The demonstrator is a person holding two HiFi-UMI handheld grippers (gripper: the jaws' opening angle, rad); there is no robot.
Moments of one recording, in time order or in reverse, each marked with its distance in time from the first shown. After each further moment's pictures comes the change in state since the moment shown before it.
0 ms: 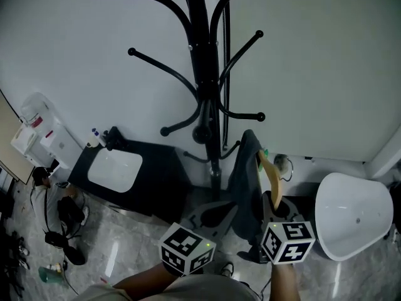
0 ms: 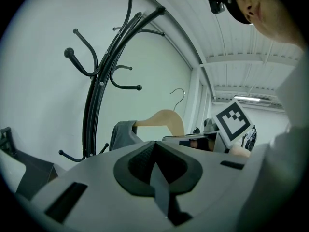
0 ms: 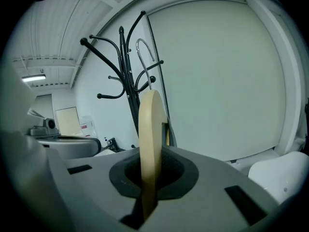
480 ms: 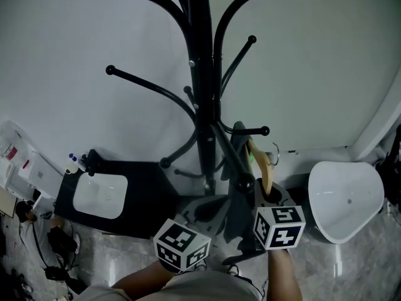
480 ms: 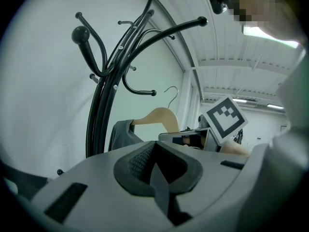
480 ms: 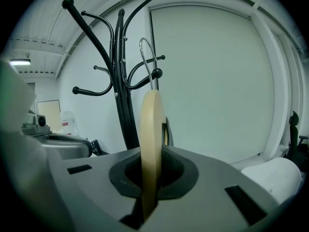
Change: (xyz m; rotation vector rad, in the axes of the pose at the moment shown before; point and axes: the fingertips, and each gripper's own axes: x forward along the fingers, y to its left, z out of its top) left arm 0.011 0.076 0.027 0.033 0.006 -0.146; right arm 0.071 0.014 0.037 -0.038 -0.002 -0.190
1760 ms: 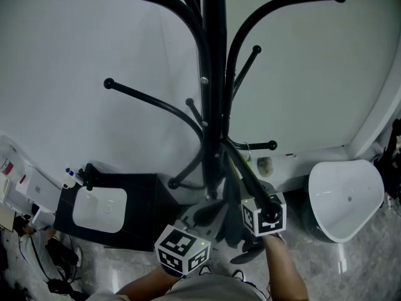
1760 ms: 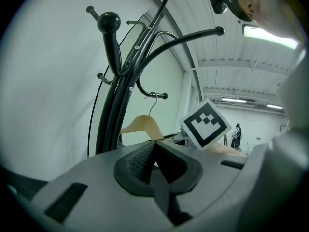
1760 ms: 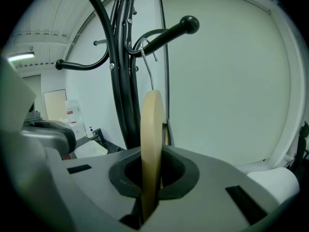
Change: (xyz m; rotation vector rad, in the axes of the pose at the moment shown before) left arm 0.028 0.024 0.011 -0.002 0.007 -0.007; right arm 0.073 0.001 -0.006 -0.073 0.141 0.079
